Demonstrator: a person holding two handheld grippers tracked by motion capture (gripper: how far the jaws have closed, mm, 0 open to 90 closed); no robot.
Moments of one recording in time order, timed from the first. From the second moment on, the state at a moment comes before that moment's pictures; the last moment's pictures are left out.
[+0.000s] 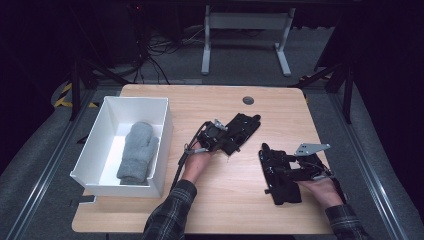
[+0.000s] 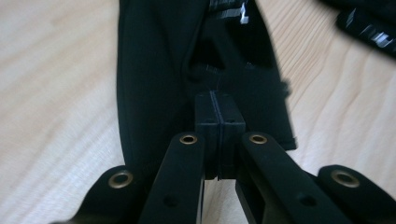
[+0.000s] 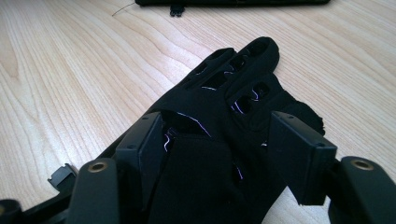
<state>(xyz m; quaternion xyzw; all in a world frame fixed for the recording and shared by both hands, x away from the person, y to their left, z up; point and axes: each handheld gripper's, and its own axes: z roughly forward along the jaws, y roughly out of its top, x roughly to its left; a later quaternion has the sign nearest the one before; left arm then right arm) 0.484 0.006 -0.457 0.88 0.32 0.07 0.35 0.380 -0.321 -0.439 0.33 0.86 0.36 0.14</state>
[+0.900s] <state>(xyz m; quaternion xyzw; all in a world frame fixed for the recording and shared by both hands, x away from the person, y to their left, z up) 0.382 0.037 -0.454 0.89 0.30 0.01 0.33 0.378 -0.319 -0.436 0.33 0.86 0.37 0.15</state>
